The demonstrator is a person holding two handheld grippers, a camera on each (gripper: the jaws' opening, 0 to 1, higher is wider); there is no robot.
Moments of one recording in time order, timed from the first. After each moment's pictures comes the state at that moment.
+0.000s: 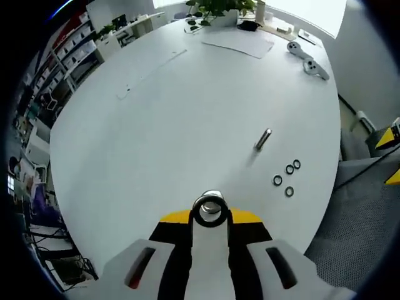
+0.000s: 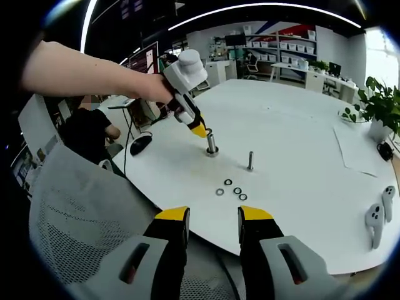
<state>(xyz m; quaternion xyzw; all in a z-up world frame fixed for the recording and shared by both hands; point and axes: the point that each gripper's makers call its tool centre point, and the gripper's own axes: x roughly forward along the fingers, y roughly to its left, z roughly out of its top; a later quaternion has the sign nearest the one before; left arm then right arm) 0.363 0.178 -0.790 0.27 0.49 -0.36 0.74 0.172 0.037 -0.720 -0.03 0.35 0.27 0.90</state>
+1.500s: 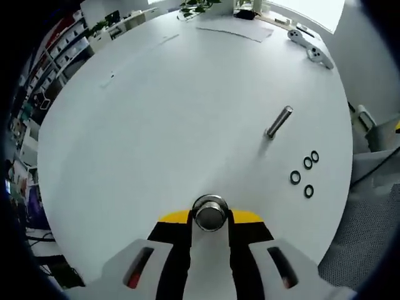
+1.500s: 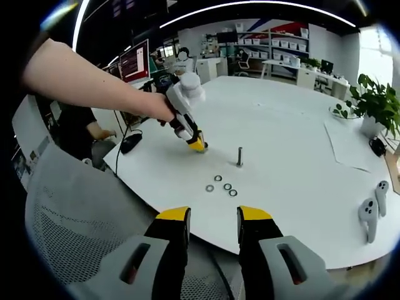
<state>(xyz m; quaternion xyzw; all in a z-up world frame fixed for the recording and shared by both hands) 0.355 0.173 -0.840 0.27 0.50 -0.38 0.73 0.174 0.024 -0.725 -0.04 0.36 0.24 0.90</state>
